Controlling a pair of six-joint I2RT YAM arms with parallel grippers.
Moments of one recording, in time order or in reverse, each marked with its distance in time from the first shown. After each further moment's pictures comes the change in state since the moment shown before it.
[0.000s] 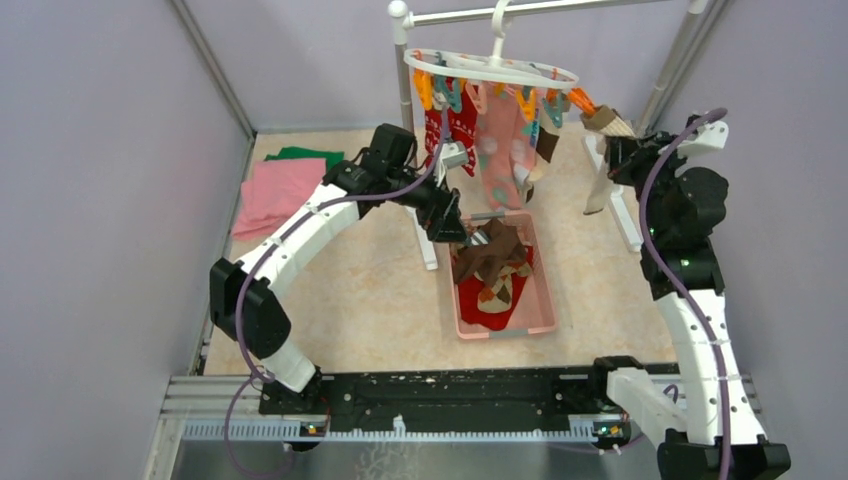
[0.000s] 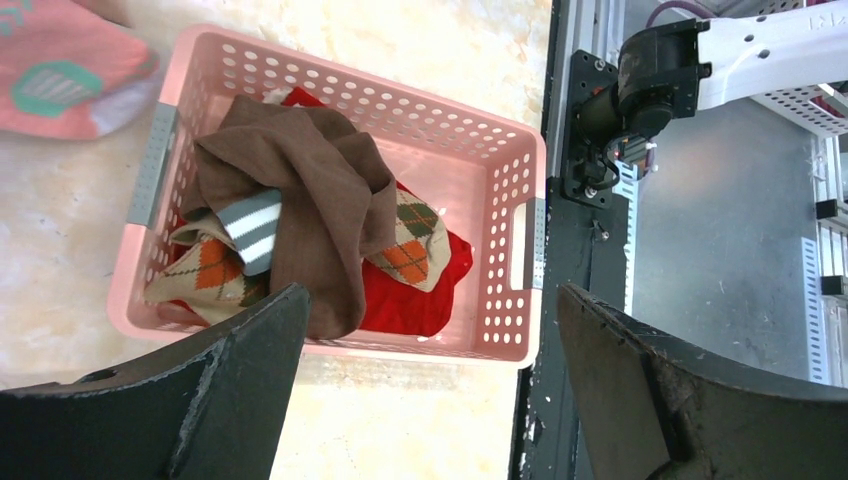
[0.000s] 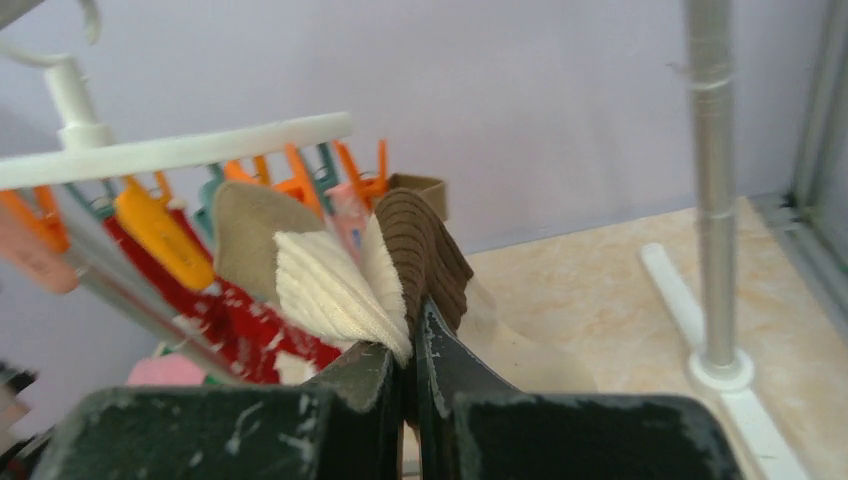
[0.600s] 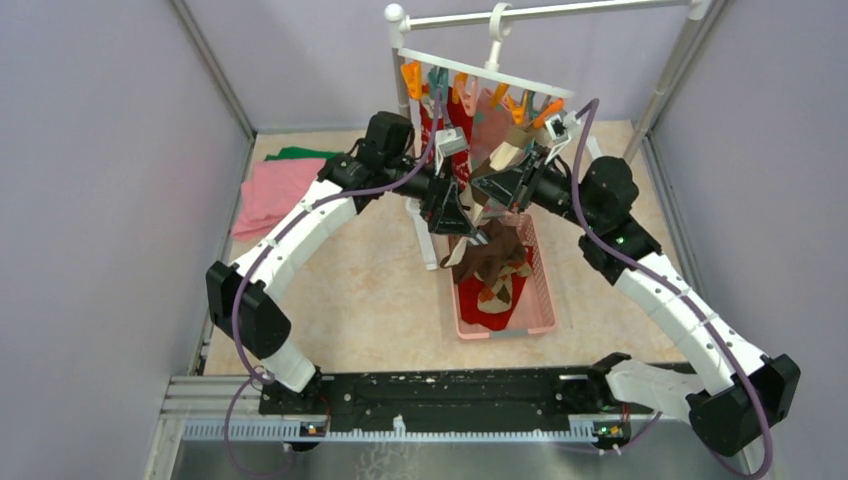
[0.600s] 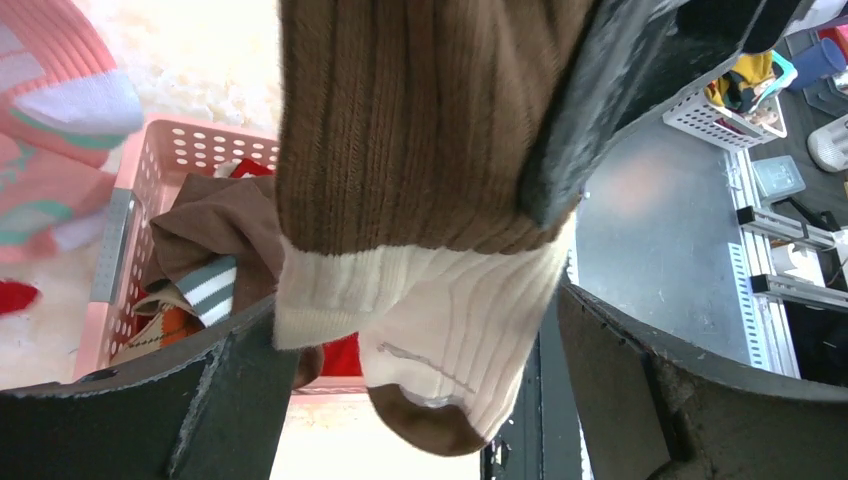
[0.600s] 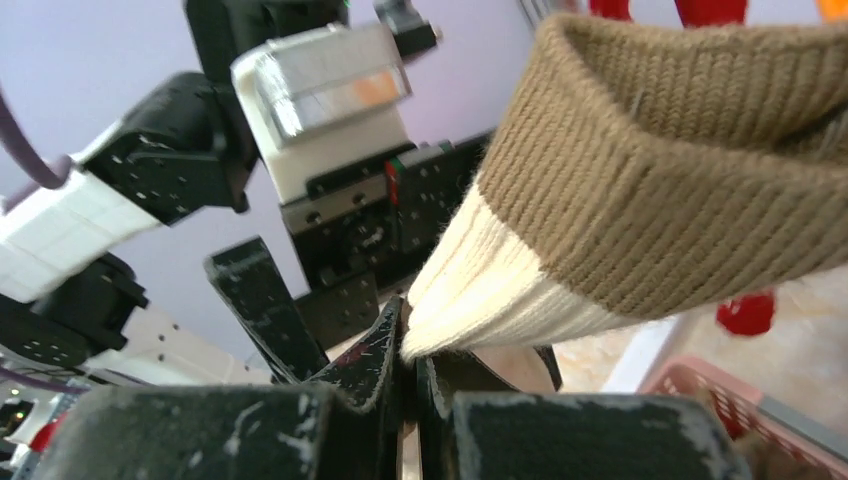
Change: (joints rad) left arm 0.005 0.000 0.084 0.033 0.130 -0.073; right arm 0.459 0.195 0.003 0.106 -0.505 0.198
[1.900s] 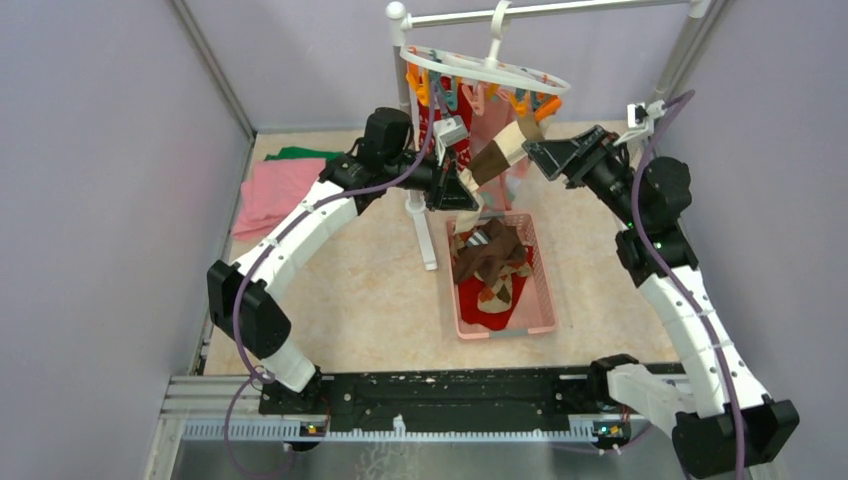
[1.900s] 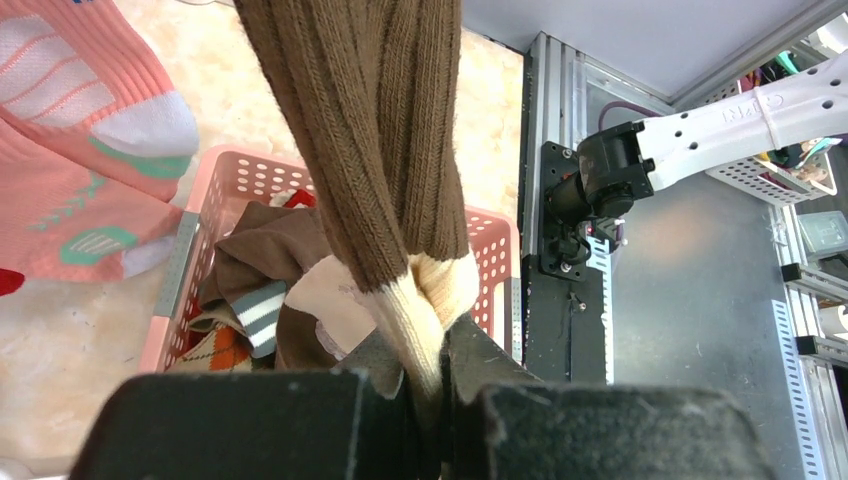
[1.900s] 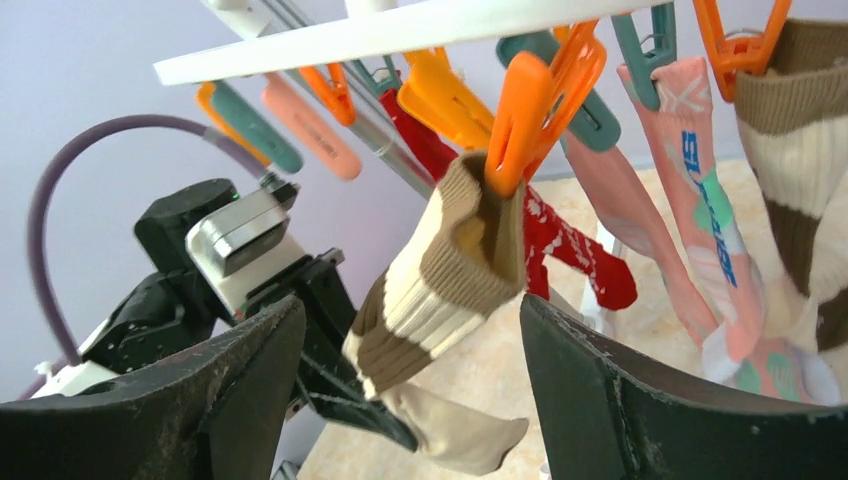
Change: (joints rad) left arm 0.000 0.000 -0.019 0.153 -0.085 -0.102; right arm -0.293 -0.126 -0.044 0.040 0.093 0.212
